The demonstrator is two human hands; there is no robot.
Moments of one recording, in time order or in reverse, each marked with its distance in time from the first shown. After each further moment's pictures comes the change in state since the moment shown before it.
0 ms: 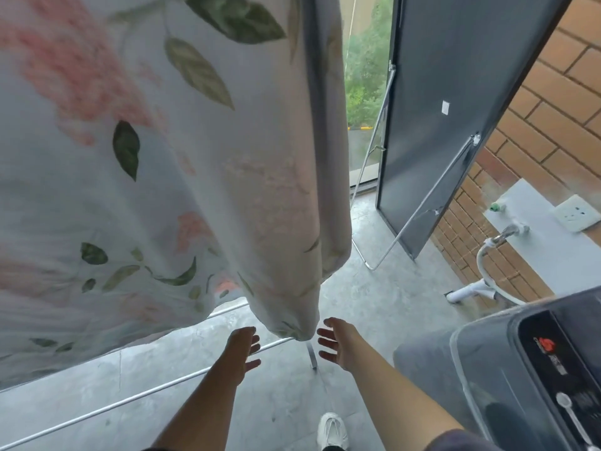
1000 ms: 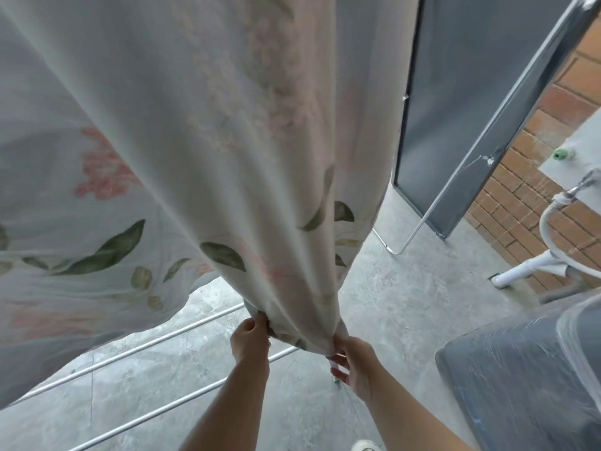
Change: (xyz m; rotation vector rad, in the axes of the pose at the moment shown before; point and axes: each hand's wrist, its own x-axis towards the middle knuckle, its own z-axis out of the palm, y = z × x) left_hand 0.182 -0.064 0.027 -0.098 0.227 0.241; right_hand 0.190 0.095 0.016 0.107 0.037 -0.081
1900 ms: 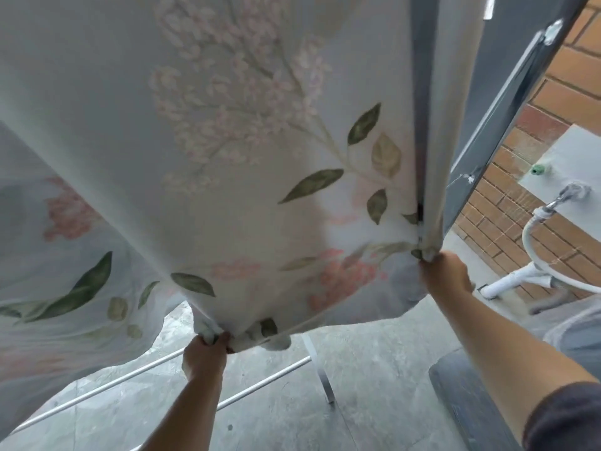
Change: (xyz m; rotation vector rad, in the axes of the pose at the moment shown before) left_hand 0.054 0.026 -0.026 0.461 0.210 0.240; right_hand 0.008 -0.198 -0.104 -0.936 0.794 -0.517
